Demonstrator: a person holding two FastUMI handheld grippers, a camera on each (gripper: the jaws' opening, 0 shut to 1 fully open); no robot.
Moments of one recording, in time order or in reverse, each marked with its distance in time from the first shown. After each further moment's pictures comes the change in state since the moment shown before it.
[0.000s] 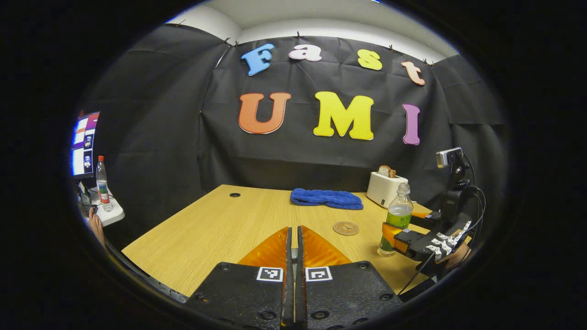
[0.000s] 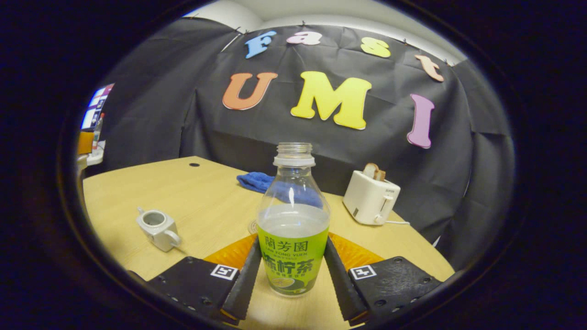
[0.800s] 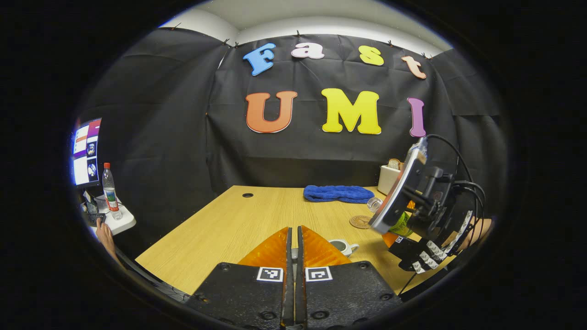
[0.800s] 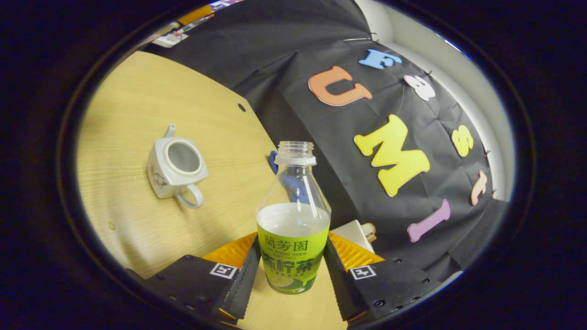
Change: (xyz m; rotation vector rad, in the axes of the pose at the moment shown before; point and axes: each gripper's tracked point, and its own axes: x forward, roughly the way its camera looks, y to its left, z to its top) left arm -0.006 0.044 -0.006 0.049 0.013 0.041; right arm 0.007 0.067 0.012 -0.777 0.002 -0.063
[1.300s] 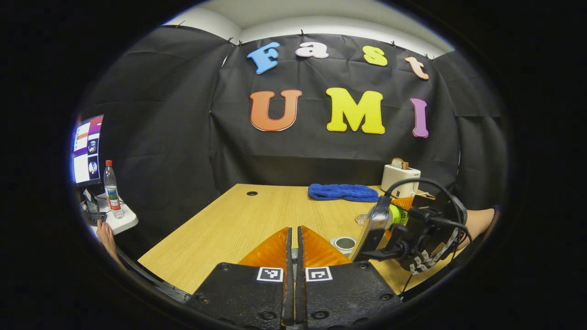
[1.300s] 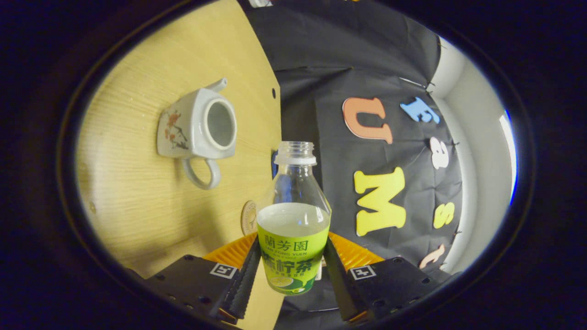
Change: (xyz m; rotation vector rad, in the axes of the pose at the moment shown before) left arm -0.001 0.012 -0.006 -0.012 0.009 -0.006; right arm 0.005 0.000 0.016 -0.466 -0.036 -0.139
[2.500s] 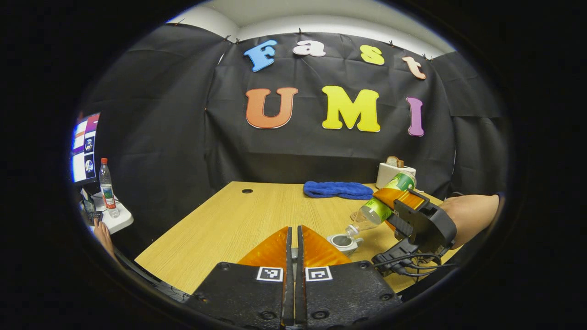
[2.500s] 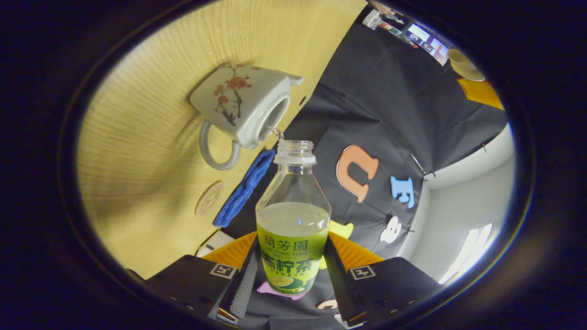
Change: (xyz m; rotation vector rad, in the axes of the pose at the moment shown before) left arm 0.000 -0.001 -0.005 -0.006 0.017 -0.028; right arm -0.006 -0.036 0.031 -0.577 -0.088 -0.248
